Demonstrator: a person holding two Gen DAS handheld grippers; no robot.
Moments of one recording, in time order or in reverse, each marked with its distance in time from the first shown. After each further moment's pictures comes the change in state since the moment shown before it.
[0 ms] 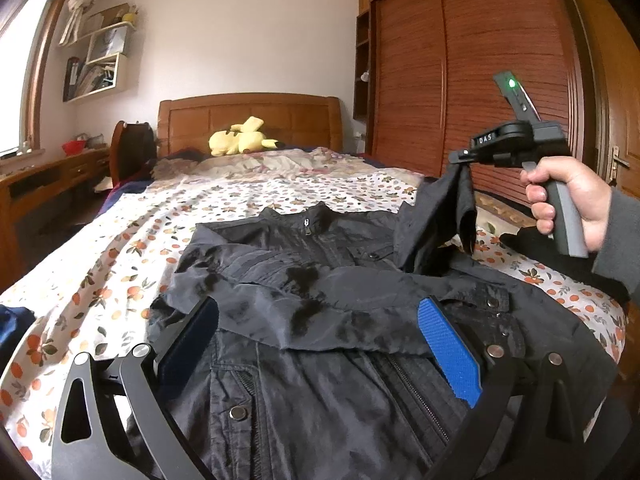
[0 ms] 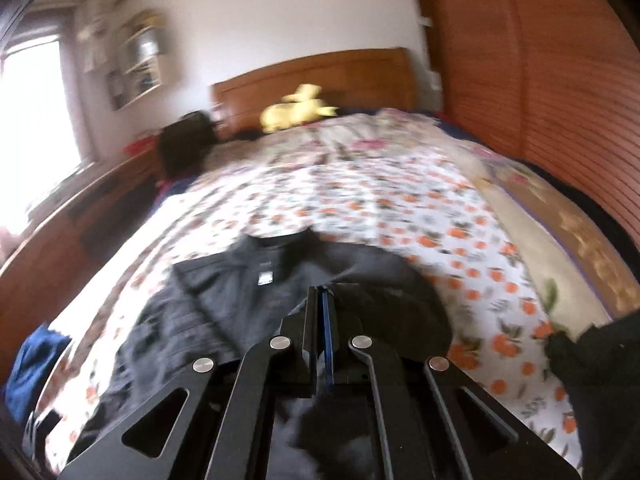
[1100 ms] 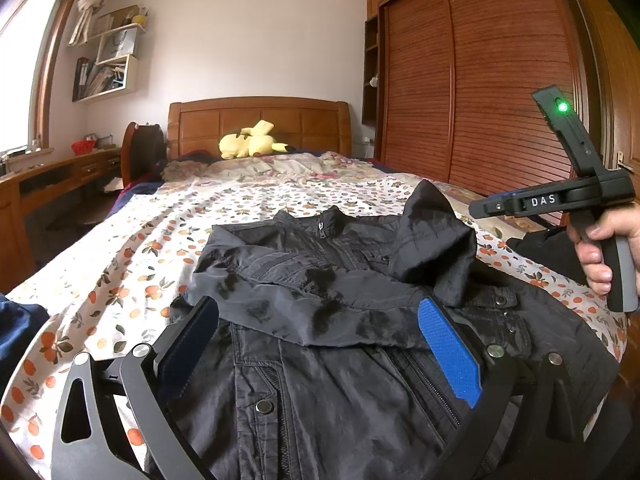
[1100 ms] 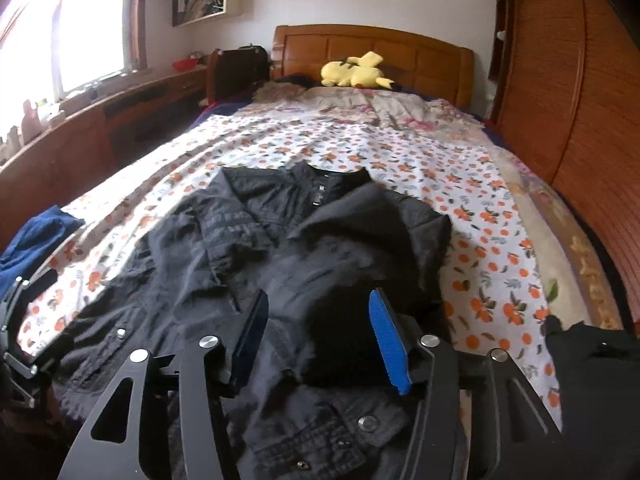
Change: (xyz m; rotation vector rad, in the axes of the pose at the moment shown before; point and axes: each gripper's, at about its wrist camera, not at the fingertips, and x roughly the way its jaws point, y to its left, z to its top) left arm -0.014 0.016 -0.001 -0.011 -0.014 0.029; right arm -0.033 0.062 -0.071 -0.263 0.143 -0.018
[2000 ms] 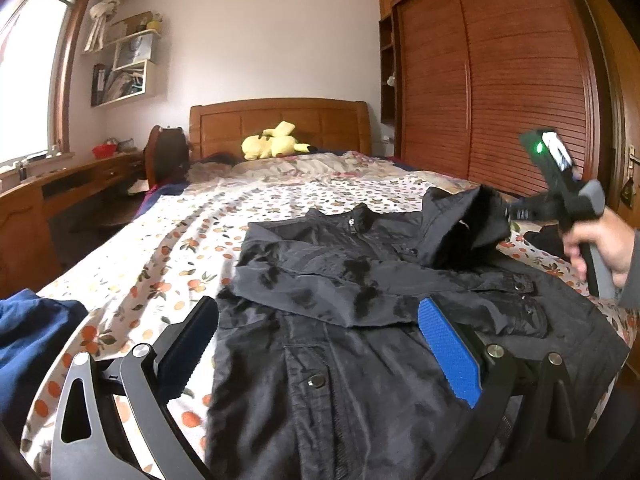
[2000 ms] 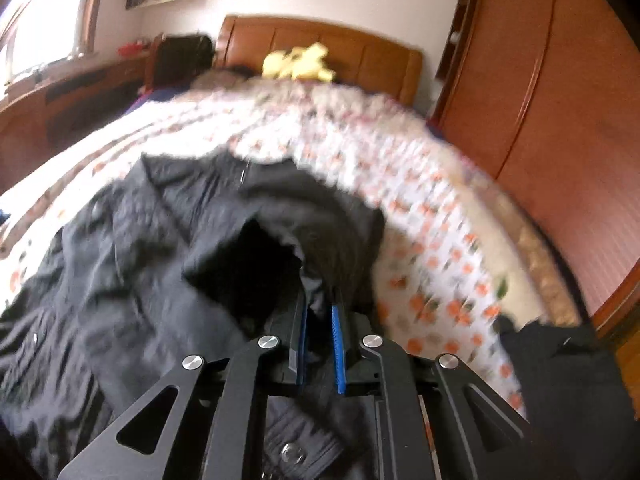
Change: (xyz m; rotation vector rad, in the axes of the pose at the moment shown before) left arm -0.036 0.031 -0.010 0.013 0.001 0.082; right arm 0.034 -0.024 0.001 -0.010 -0.032 -0.264
